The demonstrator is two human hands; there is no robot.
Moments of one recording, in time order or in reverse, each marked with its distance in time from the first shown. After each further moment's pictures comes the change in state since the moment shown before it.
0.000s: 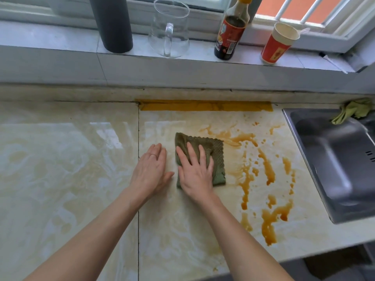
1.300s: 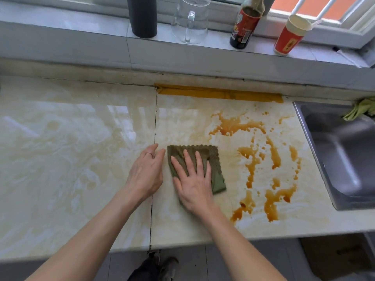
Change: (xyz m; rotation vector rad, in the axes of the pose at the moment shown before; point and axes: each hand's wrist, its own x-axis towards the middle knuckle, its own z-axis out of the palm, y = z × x) left_hand -0.088 -0.015 0.013 -0.139 0.127 -0.105; right_hand -0.086 -0.019 0.037 -0.070 -0.016 -0.215
